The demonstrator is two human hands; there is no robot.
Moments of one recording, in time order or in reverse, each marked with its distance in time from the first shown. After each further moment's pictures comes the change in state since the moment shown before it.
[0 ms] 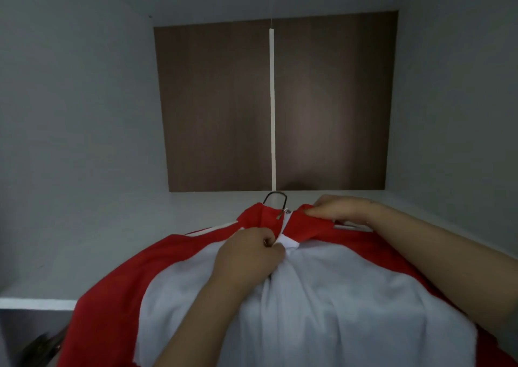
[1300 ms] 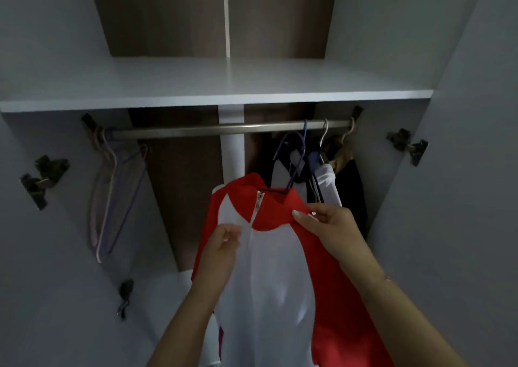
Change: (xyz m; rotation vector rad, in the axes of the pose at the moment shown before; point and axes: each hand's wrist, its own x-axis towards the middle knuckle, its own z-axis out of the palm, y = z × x) left_hand -0.292 -0.108 0.091 -0.726 -0.216 -0.486; right_hand -0.301 0.025 0.298 0.843 0.504 0.137
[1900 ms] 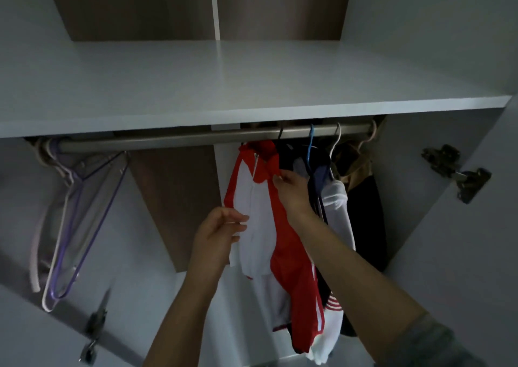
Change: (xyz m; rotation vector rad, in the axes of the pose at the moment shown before) left_hand 0.112 0.041 0.051 -0.159 0.070 0.059; right_hand 0.218 0.041 0.046 0.151 0.076 0.089
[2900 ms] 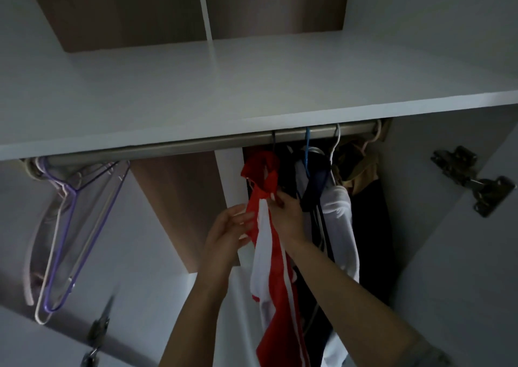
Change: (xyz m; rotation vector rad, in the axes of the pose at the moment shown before) left_hand 0.016 0.010 0.052 -0.166 0.023 -0.093; right_hand 0.024 0.055 -0.009 -0.079 -0.076 0.057
